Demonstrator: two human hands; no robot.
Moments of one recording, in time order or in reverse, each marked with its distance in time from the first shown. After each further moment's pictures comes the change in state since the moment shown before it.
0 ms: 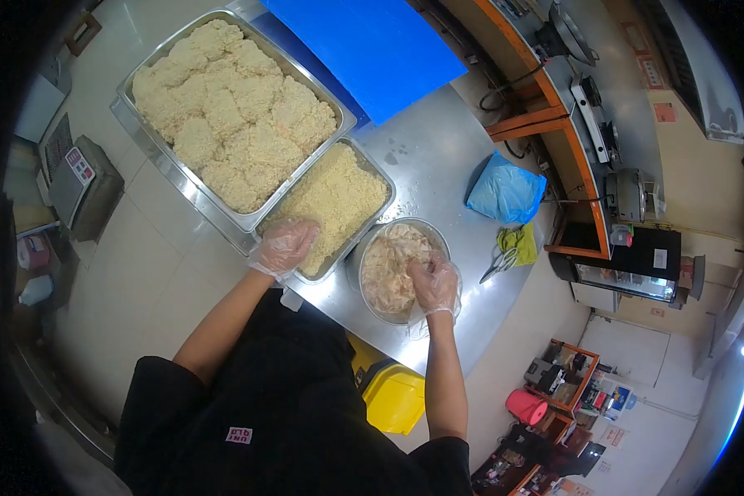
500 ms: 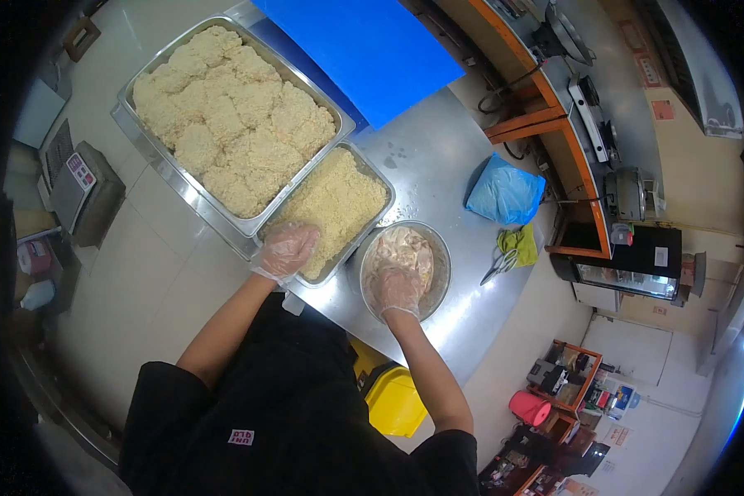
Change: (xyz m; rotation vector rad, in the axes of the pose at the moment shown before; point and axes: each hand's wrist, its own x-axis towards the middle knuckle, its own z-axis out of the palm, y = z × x) left_hand -0.002 0.002 0.000 0.002 -0.023 -0.006; right_hand -0.001 0.001 0.082 -0.686 -0.249 -0.125
